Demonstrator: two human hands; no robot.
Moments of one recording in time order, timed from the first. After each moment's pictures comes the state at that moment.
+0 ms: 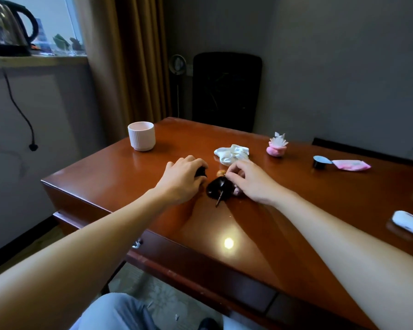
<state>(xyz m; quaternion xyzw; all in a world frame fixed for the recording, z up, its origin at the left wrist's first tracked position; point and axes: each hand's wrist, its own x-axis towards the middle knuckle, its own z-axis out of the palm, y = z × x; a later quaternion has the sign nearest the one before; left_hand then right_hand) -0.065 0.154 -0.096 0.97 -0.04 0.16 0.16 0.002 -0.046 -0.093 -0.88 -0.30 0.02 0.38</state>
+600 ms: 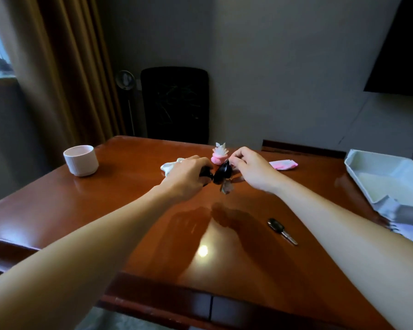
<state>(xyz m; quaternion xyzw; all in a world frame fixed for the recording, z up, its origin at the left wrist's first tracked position) -0.022 0.019 -0.042 0.95 -0.14 0.16 0.21 0.024 -0.179 -0.038 -0.90 -0.18 -0.06 0.40</state>
